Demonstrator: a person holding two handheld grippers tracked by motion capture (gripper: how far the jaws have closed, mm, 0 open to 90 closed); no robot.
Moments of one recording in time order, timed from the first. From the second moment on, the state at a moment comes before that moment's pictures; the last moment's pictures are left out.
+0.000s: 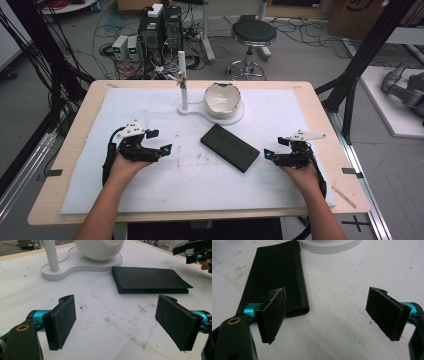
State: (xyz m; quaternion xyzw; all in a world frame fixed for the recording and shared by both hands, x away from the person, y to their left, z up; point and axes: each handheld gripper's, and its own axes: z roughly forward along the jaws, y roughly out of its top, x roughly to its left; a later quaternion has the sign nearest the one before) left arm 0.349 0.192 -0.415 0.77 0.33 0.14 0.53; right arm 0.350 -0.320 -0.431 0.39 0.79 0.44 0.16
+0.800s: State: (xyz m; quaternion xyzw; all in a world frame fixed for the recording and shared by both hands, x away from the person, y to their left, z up) left arm 0.343 0.197 -0.419 0.78 0.33 0.15 0.51; right arm 0.389 -0.291 -0.440 0.39 0.81 0.43 0.11
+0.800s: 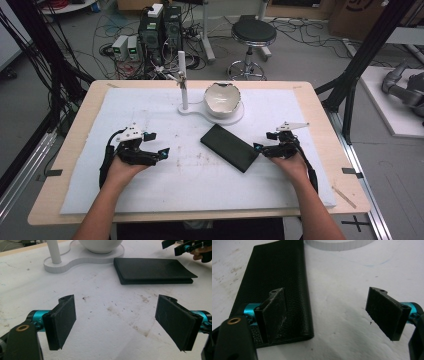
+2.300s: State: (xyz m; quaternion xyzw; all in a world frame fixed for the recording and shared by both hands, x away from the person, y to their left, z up) left arm 0.339 0.197 -0.417 0.77 0.31 0.13 0.54; right arm 0.371 -0.272 -0.420 0.33 0.84 0.44 0.03
